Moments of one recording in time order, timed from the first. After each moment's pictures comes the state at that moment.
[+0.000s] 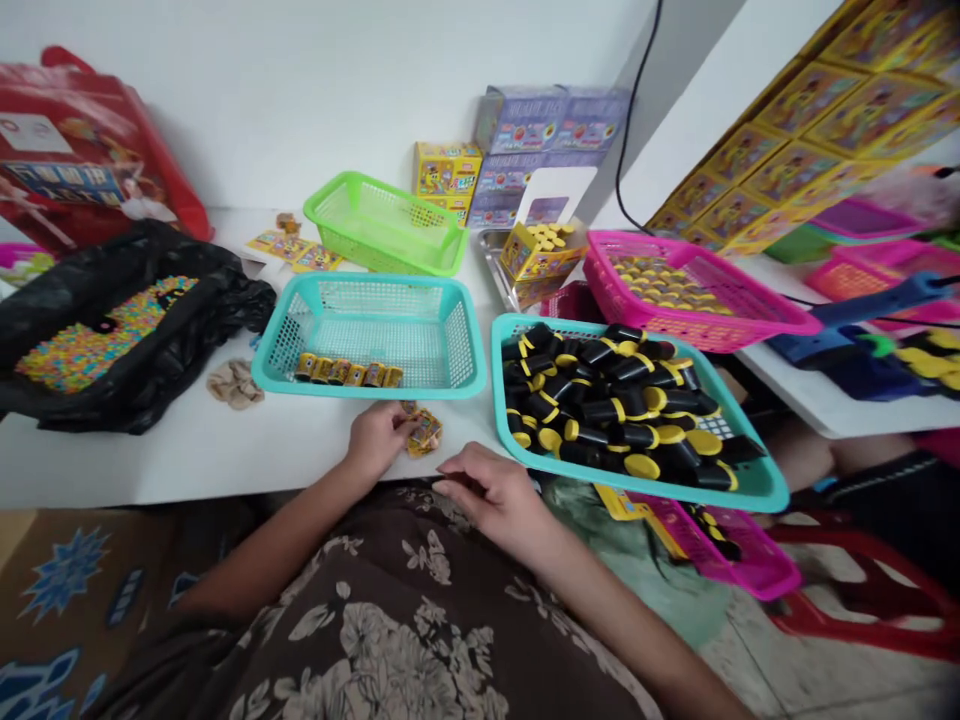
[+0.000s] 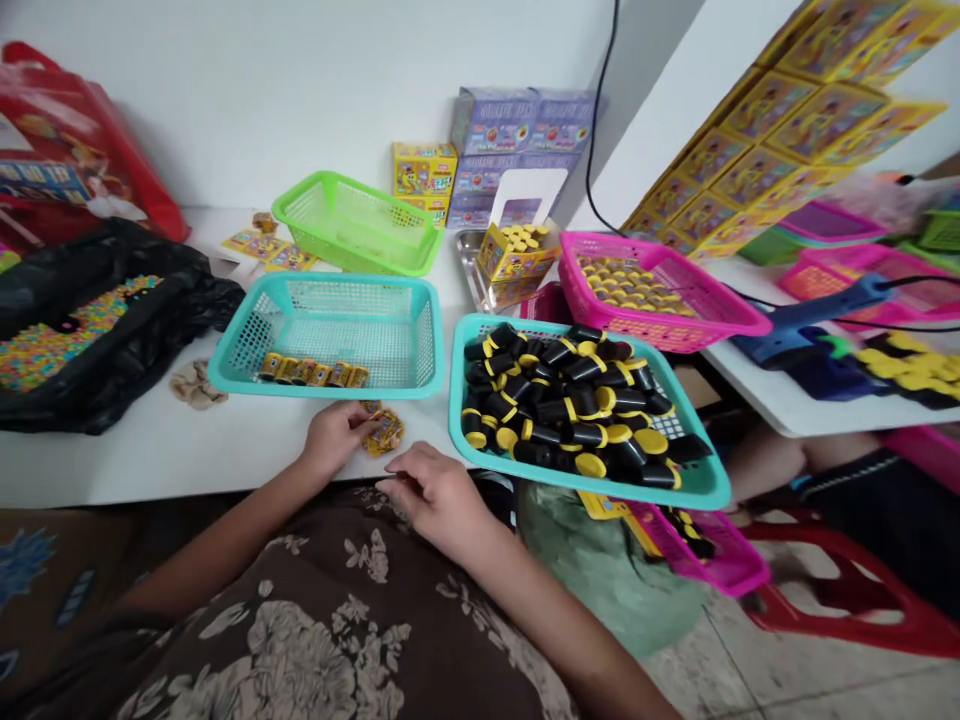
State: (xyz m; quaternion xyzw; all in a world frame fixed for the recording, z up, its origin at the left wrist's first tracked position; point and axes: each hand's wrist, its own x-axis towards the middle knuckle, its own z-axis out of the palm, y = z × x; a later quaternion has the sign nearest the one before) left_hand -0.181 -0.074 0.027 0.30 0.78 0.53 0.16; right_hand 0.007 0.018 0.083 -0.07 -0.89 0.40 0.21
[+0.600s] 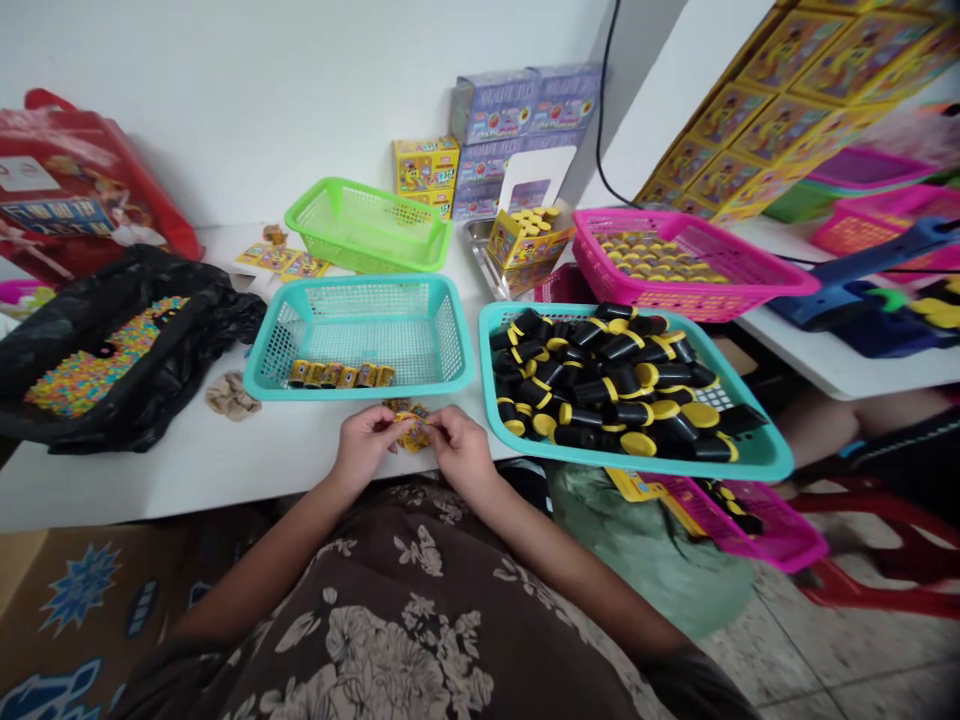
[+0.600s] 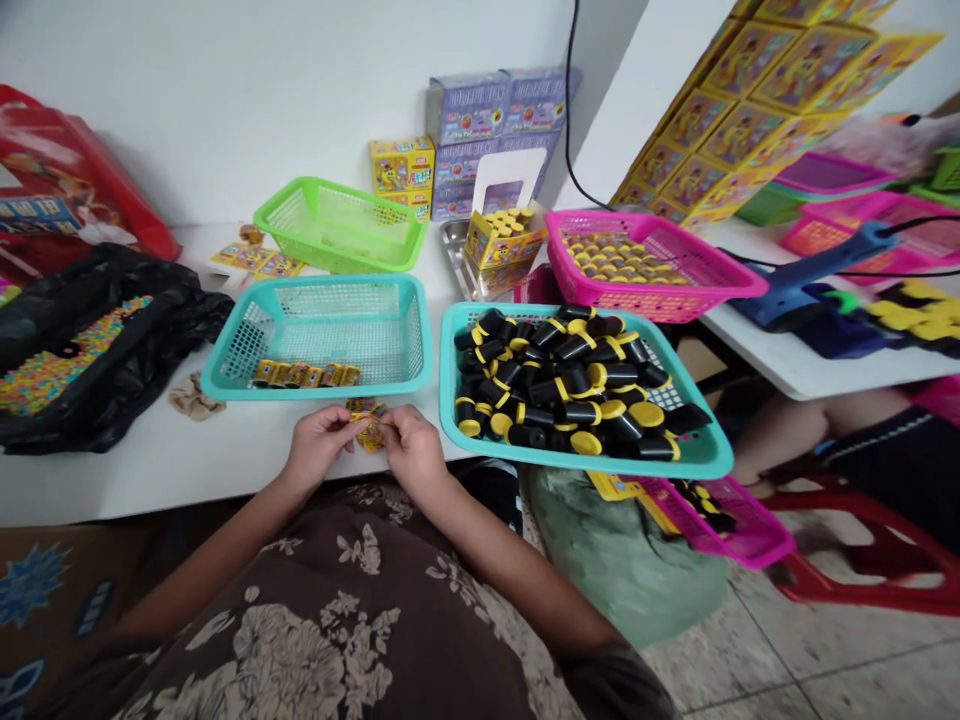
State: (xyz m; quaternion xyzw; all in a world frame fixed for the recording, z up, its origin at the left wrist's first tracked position) left_hand -0.170 -0.087 0.044 0.24 0.70 0.62 0.27; right_hand -0.048 0.024 0.021 -0.22 -0.83 0.40 0.32
